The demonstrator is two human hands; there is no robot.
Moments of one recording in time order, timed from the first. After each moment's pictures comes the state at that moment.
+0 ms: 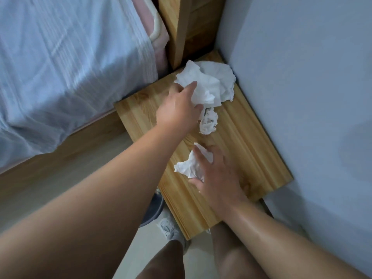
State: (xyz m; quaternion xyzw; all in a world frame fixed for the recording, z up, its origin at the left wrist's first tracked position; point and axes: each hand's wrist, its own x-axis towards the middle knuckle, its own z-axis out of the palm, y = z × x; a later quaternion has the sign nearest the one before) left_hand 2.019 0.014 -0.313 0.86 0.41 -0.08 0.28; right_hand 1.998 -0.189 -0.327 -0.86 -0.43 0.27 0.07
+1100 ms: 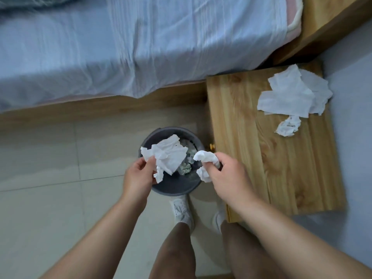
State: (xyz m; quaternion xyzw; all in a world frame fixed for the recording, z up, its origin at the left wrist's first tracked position) left_hand 1.671 -0.039 -0.330 0.31 0.75 0.14 0.57; right_hand 1.886 -0.116 -0.295 -0.80 -0.33 0.45 0.22
